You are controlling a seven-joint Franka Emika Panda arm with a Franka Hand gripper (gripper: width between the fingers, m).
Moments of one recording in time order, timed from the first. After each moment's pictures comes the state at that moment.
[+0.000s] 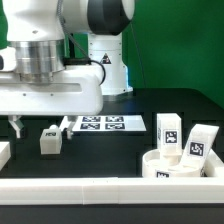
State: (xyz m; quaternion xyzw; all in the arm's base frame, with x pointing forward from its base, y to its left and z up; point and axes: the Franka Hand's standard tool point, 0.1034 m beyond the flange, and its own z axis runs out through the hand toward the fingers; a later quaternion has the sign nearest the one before) arm 0.545 -0.151 0.047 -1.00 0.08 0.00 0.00
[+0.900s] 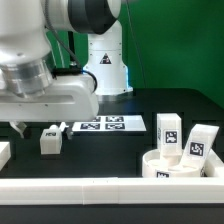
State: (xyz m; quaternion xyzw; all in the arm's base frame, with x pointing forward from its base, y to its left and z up) arm 0.523 -0.133 0.039 -0.97 0.11 0.20 0.05
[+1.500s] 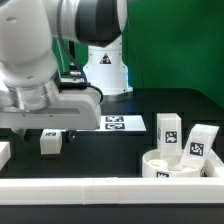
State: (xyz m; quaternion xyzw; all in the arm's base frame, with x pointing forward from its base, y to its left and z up) arm 0.518 -0.138 0.030 -0.97 0.06 0.24 0.01
